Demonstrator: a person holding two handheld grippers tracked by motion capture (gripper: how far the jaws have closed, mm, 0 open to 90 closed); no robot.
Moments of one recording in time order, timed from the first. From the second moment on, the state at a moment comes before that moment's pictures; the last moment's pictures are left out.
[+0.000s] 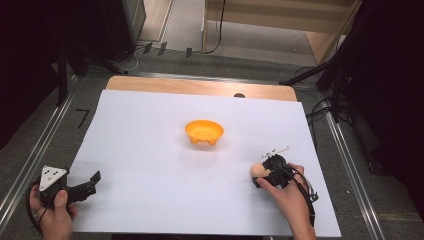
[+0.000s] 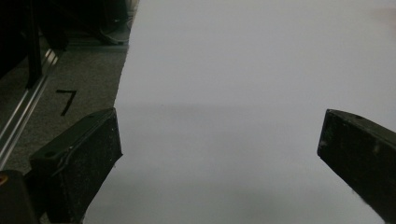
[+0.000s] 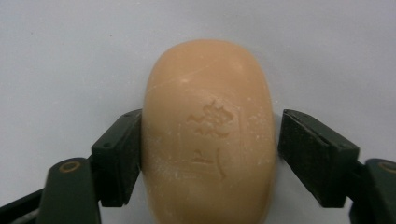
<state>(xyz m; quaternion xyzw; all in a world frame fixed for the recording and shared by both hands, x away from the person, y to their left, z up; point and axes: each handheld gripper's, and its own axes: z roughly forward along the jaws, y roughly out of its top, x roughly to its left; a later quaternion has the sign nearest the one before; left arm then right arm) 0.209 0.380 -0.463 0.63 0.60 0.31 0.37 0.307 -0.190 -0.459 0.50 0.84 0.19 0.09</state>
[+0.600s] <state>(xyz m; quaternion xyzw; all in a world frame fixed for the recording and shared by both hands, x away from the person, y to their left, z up) 0.209 0.381 -0.463 0.63 0.61 0.31 0.37 0.317 -0.188 -0.455 0.50 0.85 0.15 0.07</state>
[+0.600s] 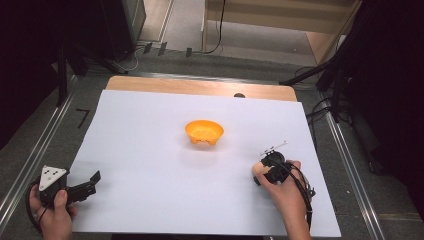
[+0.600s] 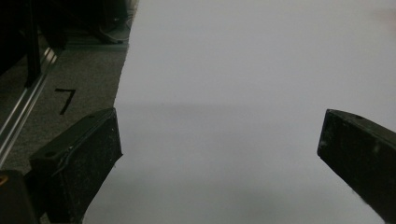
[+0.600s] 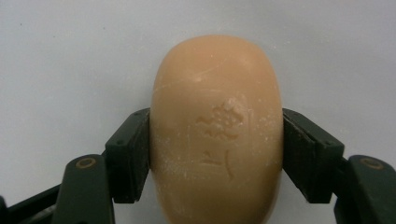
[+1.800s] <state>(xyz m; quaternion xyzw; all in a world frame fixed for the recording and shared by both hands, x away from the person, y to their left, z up) 0.209 0.383 -0.464 0.63 0.61 0.30 0.38 0.363 -0.159 -0.407 0.34 0.91 0.22 0.07</state>
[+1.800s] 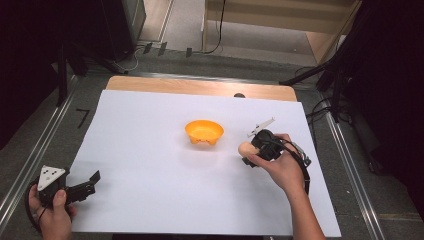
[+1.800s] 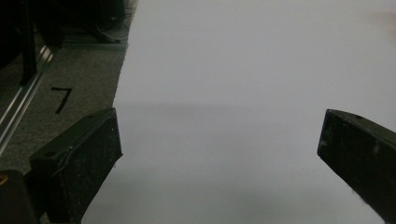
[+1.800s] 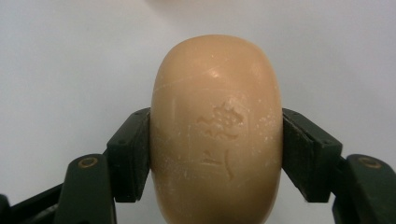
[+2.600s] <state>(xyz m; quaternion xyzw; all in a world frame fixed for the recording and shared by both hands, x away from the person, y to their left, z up) 0.208 0.382 -0.463 0.63 0.60 0.31 0.38 0.415 -0.115 -0.376 0.20 0.95 0.24 0.08</state>
